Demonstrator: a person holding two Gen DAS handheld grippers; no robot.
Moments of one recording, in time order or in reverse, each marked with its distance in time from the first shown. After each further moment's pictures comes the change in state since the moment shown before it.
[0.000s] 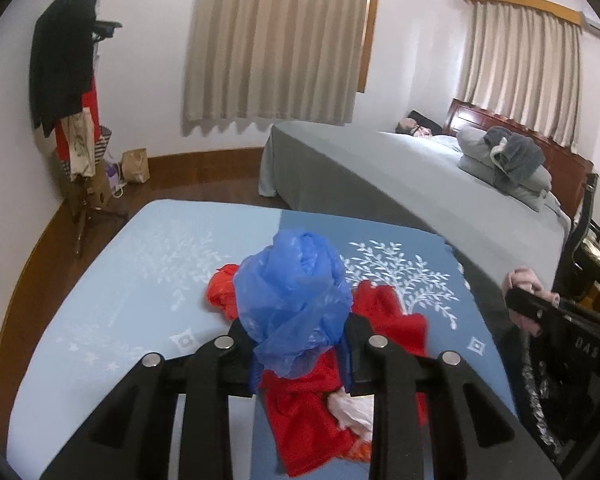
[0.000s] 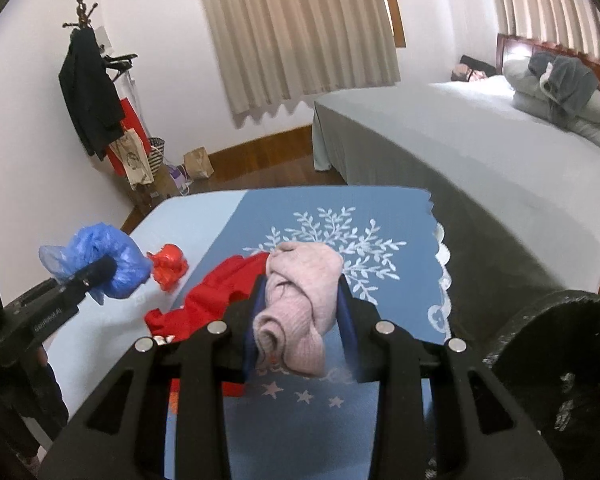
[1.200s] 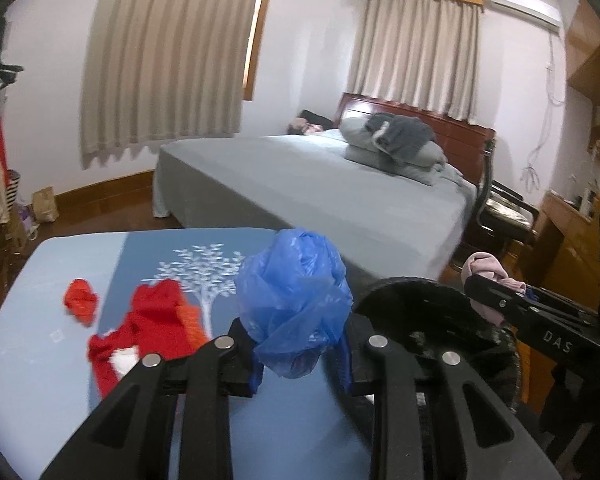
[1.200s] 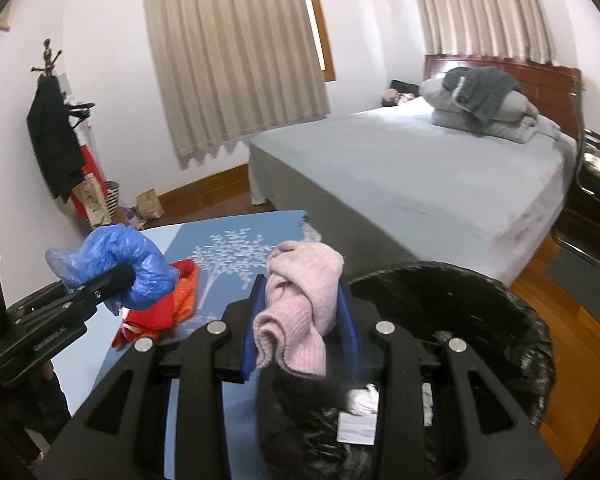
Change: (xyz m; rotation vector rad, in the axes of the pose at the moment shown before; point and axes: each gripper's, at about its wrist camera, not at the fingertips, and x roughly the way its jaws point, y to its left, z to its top) left arm -0.076 -0.161 -0.023 0.174 -0.026 -0.334; right arm -0.172 -0.088 -0.047 0.102 -0.130 -0.201
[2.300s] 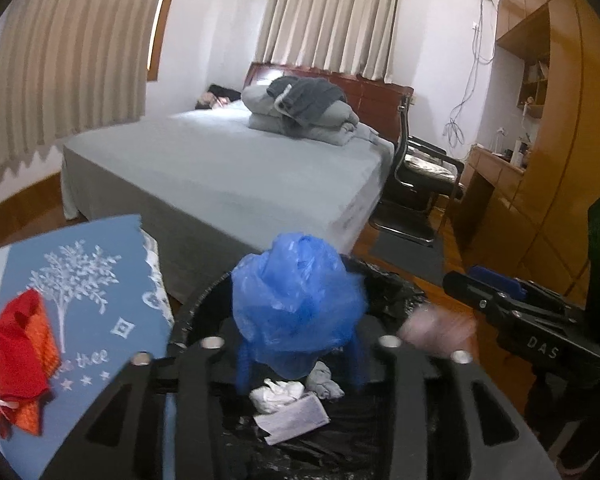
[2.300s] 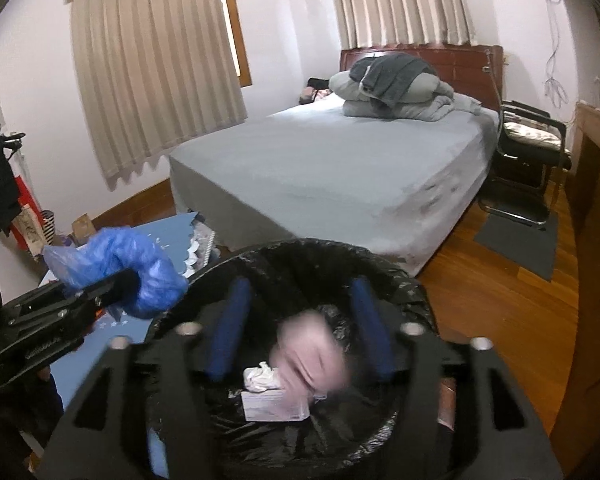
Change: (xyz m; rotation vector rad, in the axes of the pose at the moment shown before) left arm 0.060 -0.117 -0.008 0.120 0.118 -0.285; right arm -0.048 -0.111 -0.041 0.128 -0.021 -0.245
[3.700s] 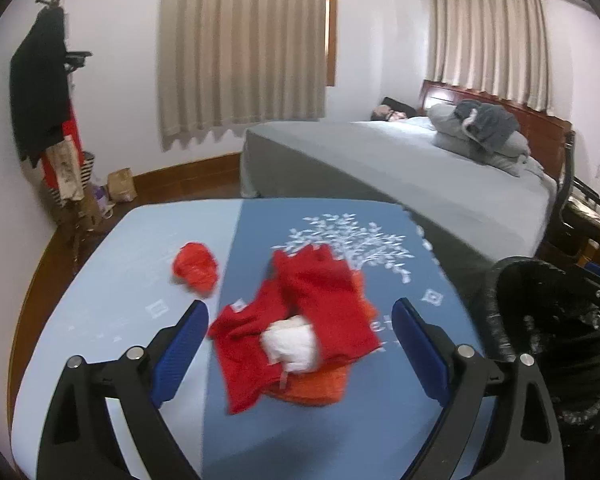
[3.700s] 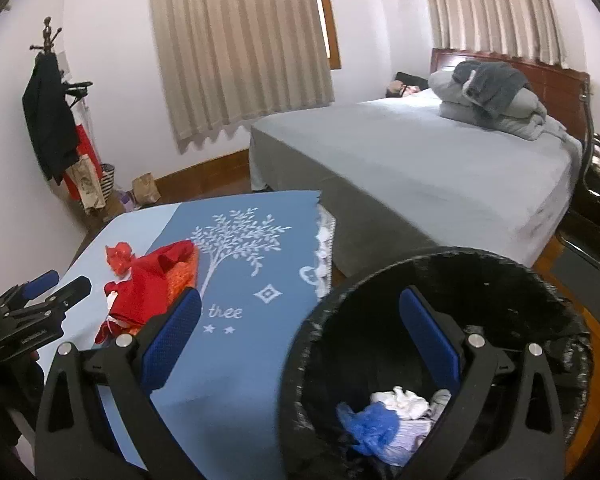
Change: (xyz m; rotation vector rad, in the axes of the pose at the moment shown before) left arm -0.117 0.205 -0.065 -0.210 -0.060 0.601; right arm 0.069 0.175 -0.003 -0.177 0.059 0.239
